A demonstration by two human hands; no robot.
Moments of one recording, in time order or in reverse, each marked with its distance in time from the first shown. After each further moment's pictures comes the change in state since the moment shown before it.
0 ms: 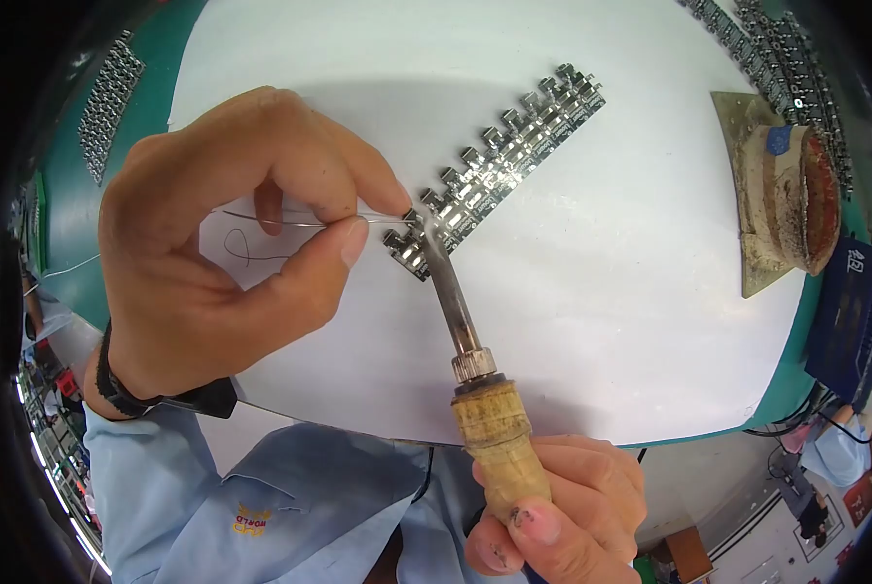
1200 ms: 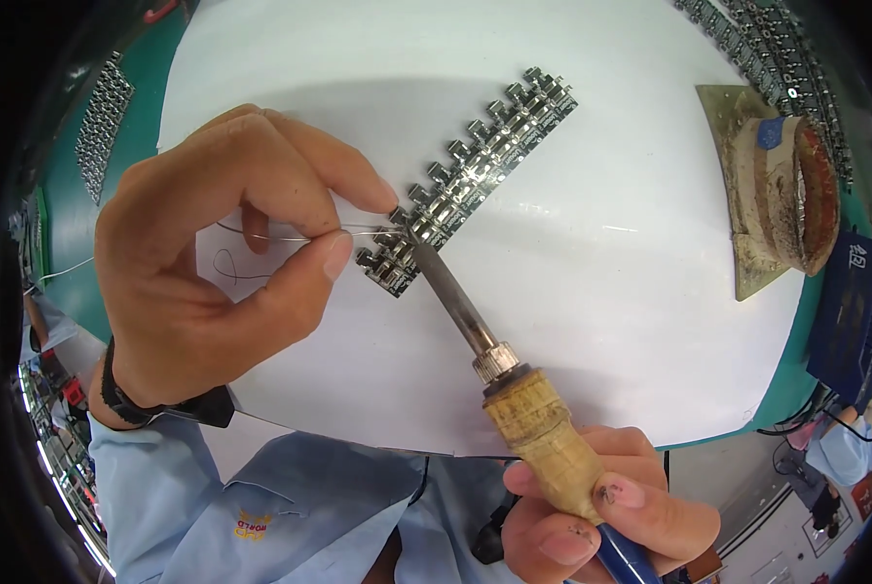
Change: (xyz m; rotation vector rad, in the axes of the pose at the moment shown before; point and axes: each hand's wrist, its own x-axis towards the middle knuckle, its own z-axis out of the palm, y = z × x) left_hand -0.006 -0.027 -0.016 -0.055 0.021 0.022; right_hand 0.023 0.035 0.017 -0.455 0.409 -1.274
